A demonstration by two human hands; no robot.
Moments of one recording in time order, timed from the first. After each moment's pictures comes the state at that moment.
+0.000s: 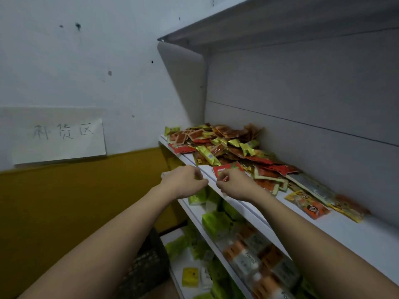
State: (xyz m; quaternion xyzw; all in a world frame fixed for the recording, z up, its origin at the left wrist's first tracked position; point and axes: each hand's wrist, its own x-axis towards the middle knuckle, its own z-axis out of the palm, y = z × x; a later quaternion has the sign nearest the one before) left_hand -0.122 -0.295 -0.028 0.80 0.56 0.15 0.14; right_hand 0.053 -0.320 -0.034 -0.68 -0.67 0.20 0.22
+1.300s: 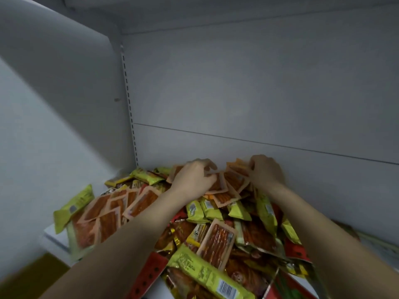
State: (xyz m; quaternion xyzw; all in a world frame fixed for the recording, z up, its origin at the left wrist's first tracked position) left_hand 0.055 0.213 -0.004 0.92 0.23 0.24 0.22; right_hand 0.224 0.094 -0.006 -0.89 -0.36 -0.10 0.26
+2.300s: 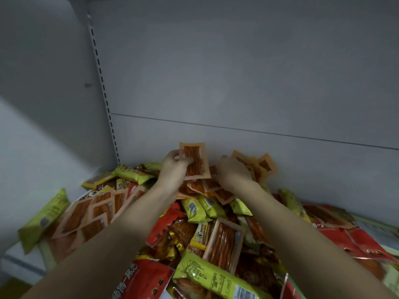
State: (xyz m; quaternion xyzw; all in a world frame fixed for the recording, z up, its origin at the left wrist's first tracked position) left_hand 0.065 0.264 -0.028 0.61 0.23 0.33 0.68; right_hand 0.182 0.162 -0.027 -0.92 -0.36 -0.02 0.14
